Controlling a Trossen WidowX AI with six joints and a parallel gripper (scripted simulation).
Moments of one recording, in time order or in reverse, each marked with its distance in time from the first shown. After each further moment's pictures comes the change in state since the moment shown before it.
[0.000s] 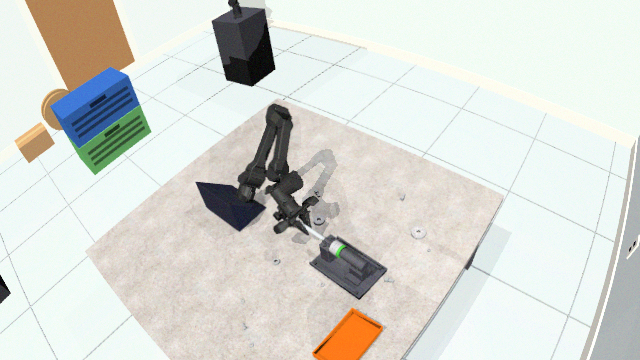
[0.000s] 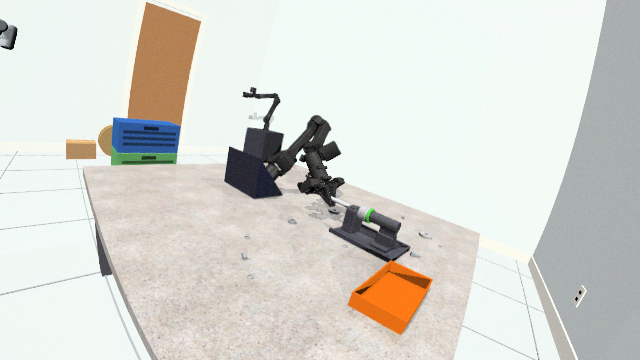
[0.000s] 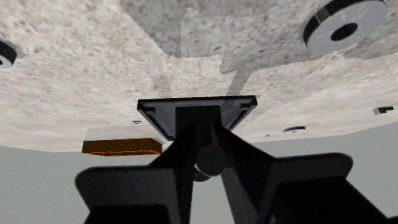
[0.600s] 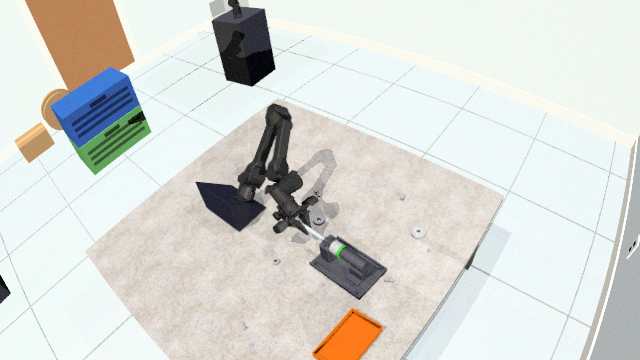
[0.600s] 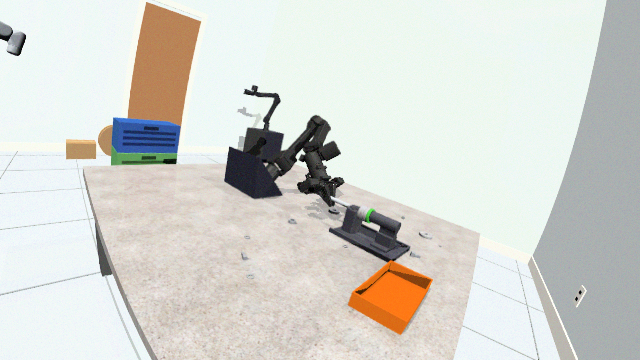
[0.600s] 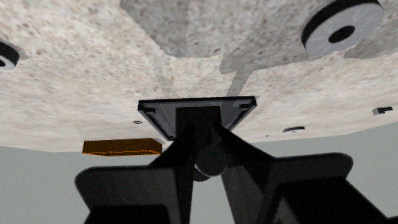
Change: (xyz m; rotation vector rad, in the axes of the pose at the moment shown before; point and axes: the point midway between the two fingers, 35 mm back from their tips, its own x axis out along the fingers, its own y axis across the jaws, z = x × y) arm -0.001 0.000 0.001 0.000 0.000 0.000
